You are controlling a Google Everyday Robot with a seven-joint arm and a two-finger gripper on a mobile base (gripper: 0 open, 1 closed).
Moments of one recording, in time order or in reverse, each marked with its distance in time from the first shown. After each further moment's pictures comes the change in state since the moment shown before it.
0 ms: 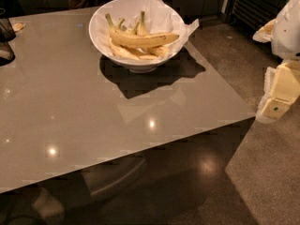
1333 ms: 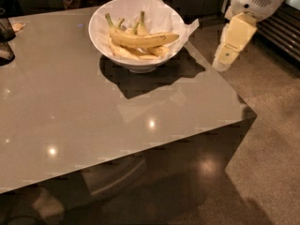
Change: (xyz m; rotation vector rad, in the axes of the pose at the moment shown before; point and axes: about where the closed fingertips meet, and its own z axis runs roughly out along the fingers) arm -0.061 -0.089 0.025 -0.098 -0.072 0.145
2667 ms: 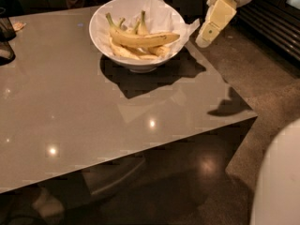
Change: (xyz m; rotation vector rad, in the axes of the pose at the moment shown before) arm -0.053 -0.058 0.015 -0.050 -0.204 -0.033
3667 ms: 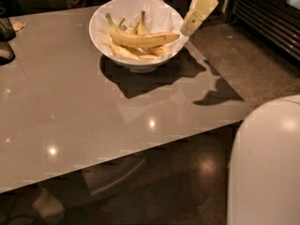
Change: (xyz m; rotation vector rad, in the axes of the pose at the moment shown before) arm -0.045 -0.027 0.012 0.035 -0.082 -0.045
